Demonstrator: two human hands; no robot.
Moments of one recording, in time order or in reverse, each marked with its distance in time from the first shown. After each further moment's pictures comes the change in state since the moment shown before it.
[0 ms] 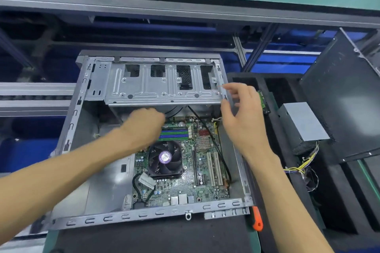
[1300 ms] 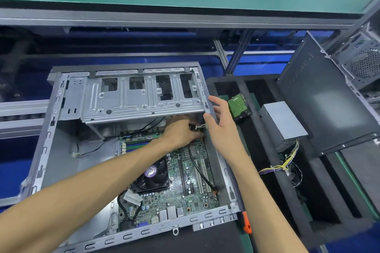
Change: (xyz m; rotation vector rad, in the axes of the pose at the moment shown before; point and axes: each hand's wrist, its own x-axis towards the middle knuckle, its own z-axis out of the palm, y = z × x) left_hand 0.078 0.103 0.018 -0.759 -0.132 -0.044; right_hand 0.000 0.031 0.017 0.335 -0.083 0.287
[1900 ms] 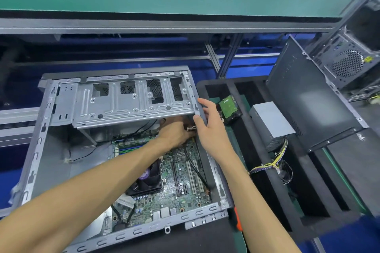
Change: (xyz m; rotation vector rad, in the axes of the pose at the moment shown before) left_hand 0.003 0.011 0.002 0.077 0.079 0.012; right_hand -0.003 0.000 0.001 -0.041 -0.017 0.004
